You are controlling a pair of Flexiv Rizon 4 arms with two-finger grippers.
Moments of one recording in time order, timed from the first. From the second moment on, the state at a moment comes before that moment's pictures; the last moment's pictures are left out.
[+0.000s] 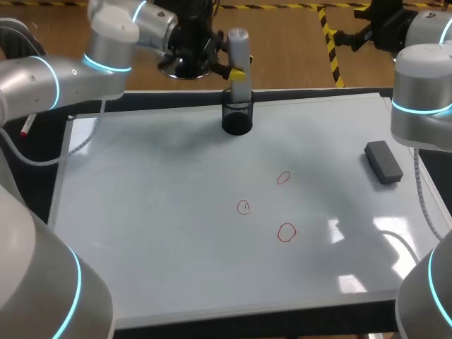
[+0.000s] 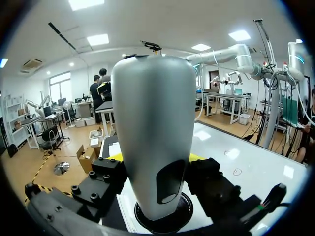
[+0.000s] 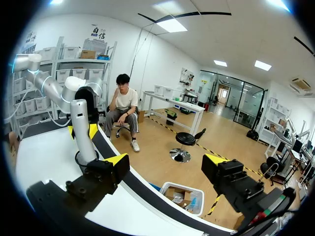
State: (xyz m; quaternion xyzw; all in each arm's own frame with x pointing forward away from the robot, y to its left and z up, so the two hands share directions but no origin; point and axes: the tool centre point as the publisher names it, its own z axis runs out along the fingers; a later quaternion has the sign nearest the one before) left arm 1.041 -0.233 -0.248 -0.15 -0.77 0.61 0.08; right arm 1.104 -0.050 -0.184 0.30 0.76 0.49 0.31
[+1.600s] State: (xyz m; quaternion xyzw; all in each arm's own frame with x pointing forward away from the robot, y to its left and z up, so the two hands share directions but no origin) left arm 1.038 -0.222 -0.190 -0.16 -0.78 0.60 0.08; right arm 1.104 -0.050 -0.184 0.30 0.76 0.49 0.31
